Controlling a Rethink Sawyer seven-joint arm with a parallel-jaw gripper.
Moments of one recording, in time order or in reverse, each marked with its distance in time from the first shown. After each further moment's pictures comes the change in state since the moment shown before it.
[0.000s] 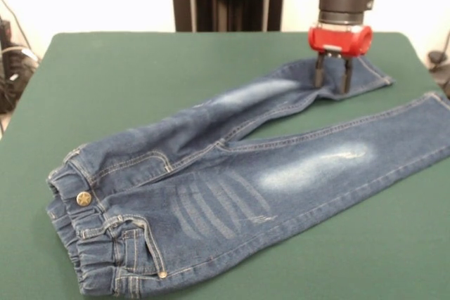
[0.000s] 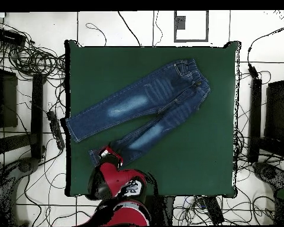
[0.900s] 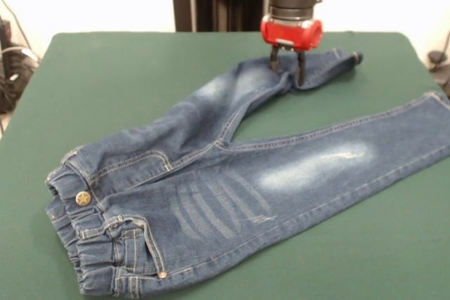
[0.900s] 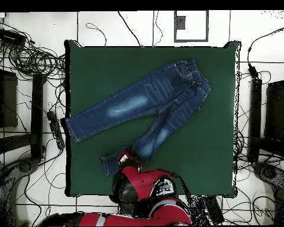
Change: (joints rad) arm -0.202 -0.017 0.015 0.004 -0.273 0.077 0.000
